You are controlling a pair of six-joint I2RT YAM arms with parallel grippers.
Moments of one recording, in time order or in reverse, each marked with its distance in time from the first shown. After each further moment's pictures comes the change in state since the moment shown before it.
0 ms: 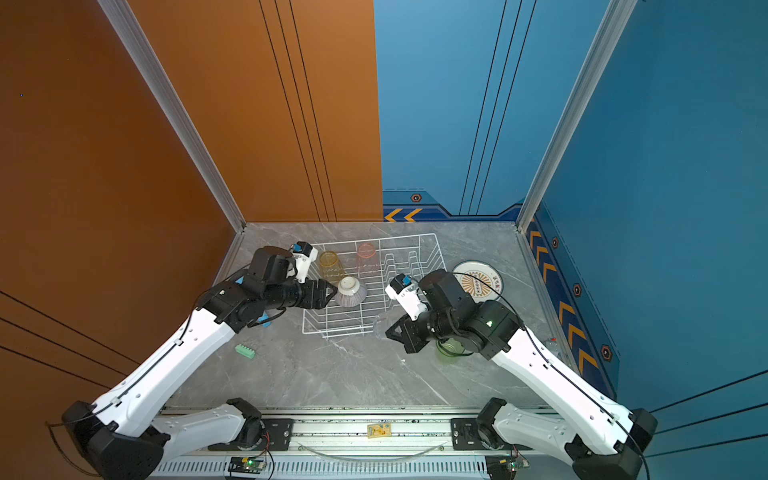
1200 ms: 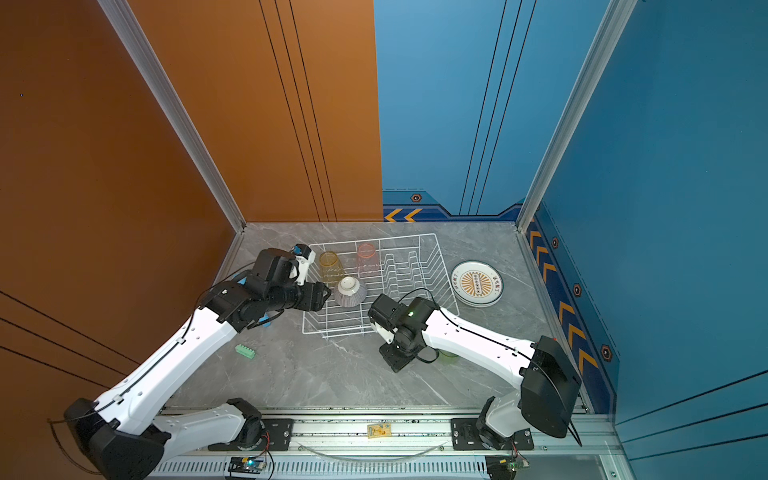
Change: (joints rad) left arm -0.011 0.013 0.000 -0.040 -0.100 0.042; right arm 0.137 0.407 -0.046 -0.129 0.271 -0.010
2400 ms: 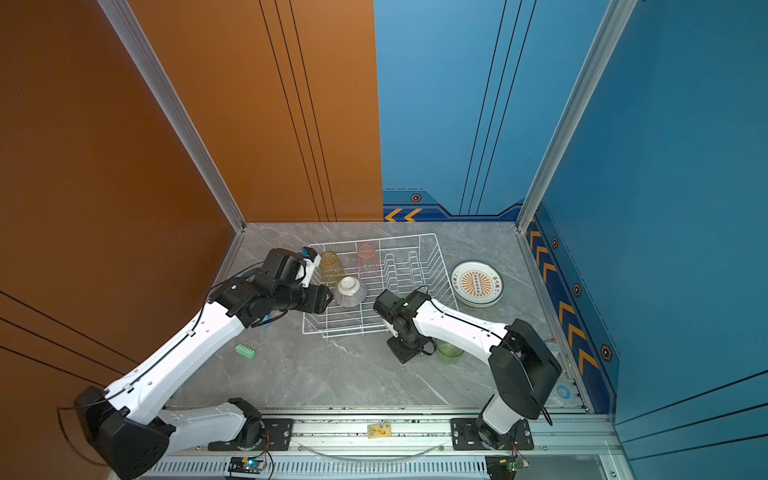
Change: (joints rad) left arm -0.013 0.052 0.010 -0.035 -0.006 0.018; right arm -0.106 0.127 -0.026 0.026 0.086 -0.042
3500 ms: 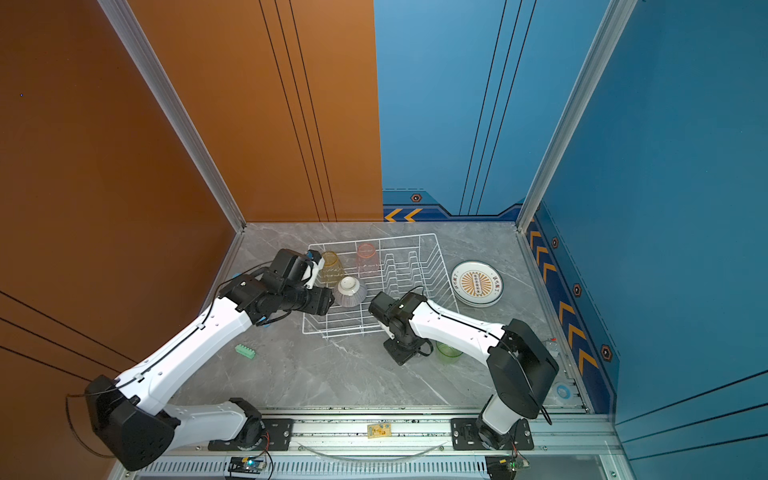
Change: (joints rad) left arm -0.011 0.043 0.003 -0.021 -0.027 0.003; right arm 0.039 0.007 0.021 -0.018 0.005 -0.007
